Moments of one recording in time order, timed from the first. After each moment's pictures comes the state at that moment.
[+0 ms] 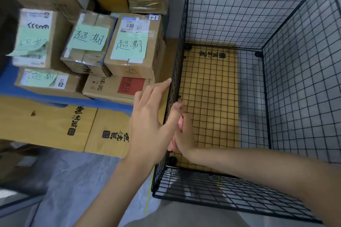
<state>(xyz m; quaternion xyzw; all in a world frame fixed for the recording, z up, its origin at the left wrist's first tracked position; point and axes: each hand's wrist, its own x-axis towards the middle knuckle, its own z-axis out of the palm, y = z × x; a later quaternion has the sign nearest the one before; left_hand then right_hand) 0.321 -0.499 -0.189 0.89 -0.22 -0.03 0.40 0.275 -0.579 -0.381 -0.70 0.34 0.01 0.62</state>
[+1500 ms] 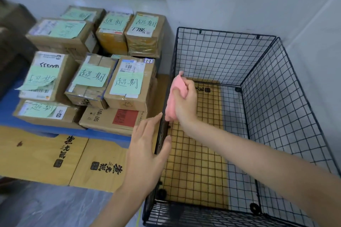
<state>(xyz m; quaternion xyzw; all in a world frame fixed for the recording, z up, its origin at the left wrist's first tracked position) 0.318 -0.500 -0.191 0.88 -0.23 -0.04 0.42 0.379 -0.654 -0.220 -0.67 0.31 -0.20 0.64</state>
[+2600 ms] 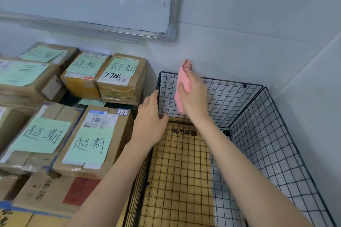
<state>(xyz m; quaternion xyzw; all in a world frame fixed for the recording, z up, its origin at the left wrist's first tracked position) 0.510 -0.664 -0.205 0.88 -0.26 -0.01 0.40 0.501 -0.808 -0.185 -0.87 0.21 -0.31 0.33</state>
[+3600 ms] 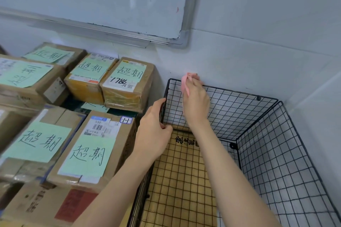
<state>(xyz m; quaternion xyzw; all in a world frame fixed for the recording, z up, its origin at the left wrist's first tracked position) 0.511 -0.661 -0.202 0.84 -0.20 -0.06 0.50 0.548 -0.817 -0.218 -0.91 0.19 -0.34 0.12</state>
